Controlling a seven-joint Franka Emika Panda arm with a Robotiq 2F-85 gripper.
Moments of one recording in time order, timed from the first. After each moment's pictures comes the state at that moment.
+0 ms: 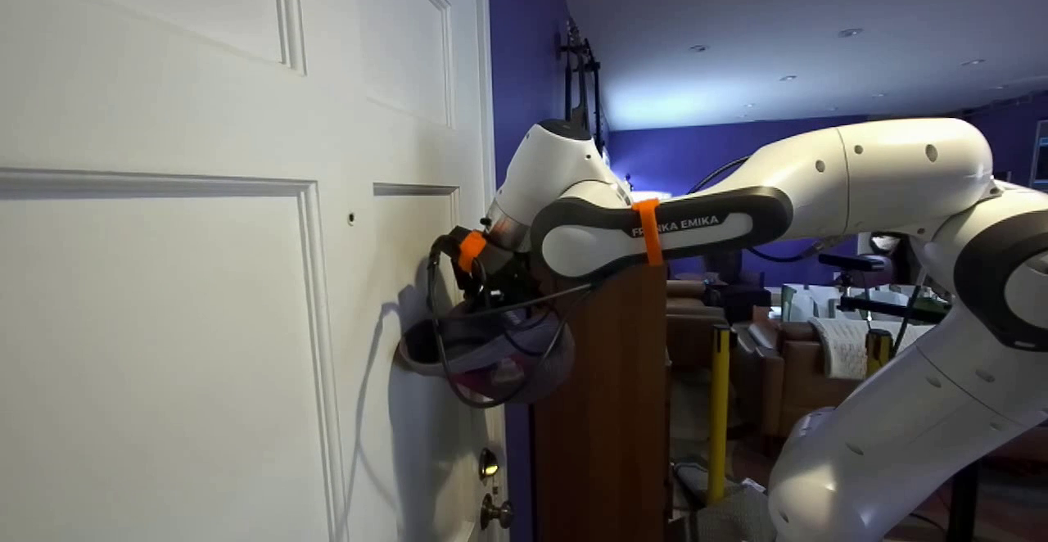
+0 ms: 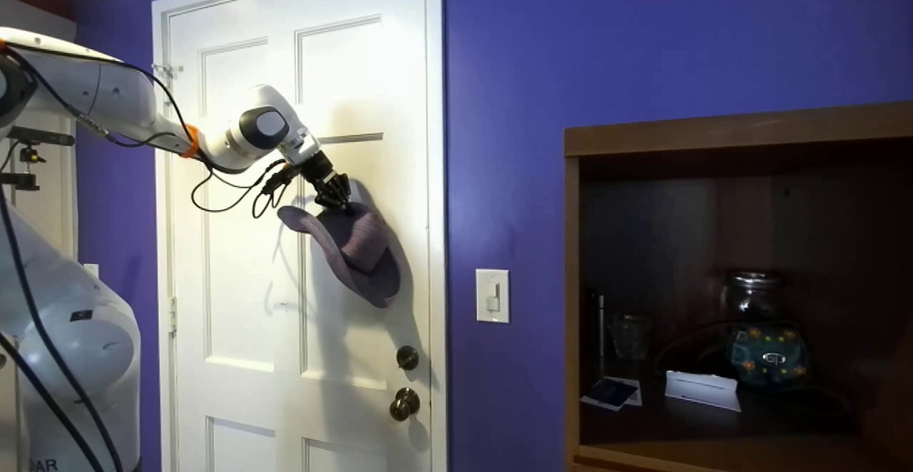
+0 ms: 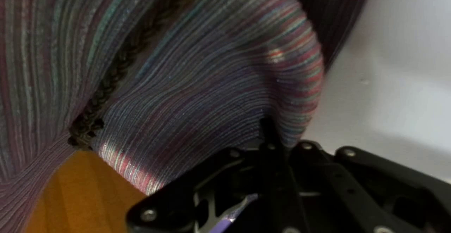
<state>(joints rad) -0.25 -0.62 0.35 -2.27 -0.11 2.32 1.57</state>
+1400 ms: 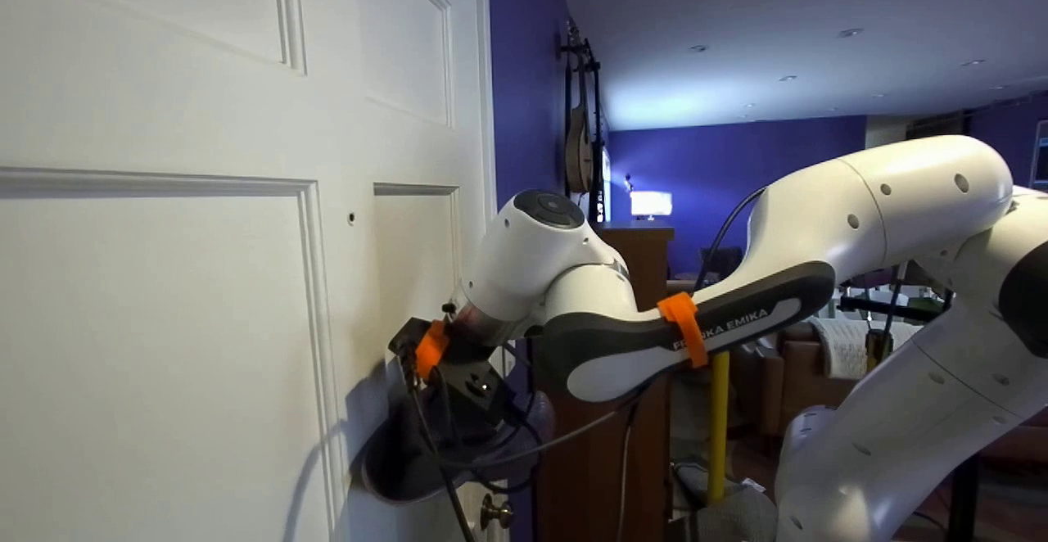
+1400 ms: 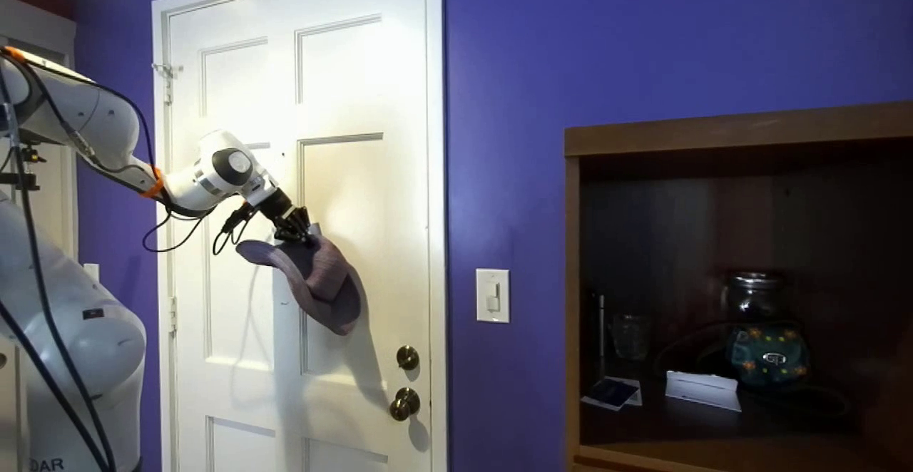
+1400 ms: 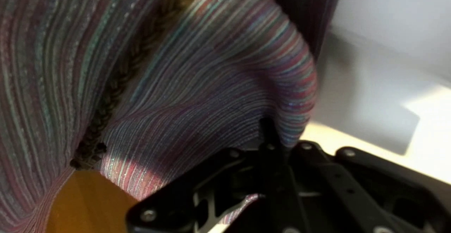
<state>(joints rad) -0.14 -0.61 0.56 -2.41 -0.22 2.47 1.93</state>
